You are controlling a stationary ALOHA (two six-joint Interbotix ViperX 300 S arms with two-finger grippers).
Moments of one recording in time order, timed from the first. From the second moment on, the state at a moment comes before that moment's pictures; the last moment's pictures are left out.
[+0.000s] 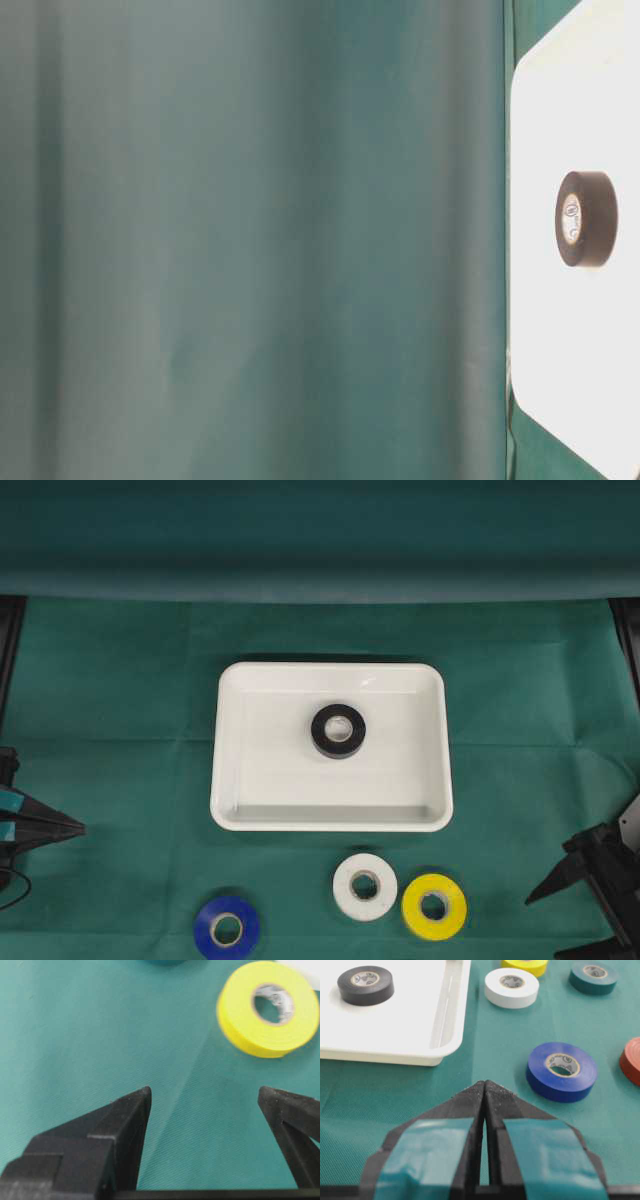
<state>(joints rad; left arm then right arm) 0.01 -1.44 1.58 -0.02 0.03 -0.04 0.42 -0.71 1.33 -0.31 0.11 0.37</state>
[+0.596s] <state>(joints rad) 0.01 -1.44 1.58 -0.02 0.03 -0.04 0.45 -0.51 1.21 -0.37 0.05 0.36</state>
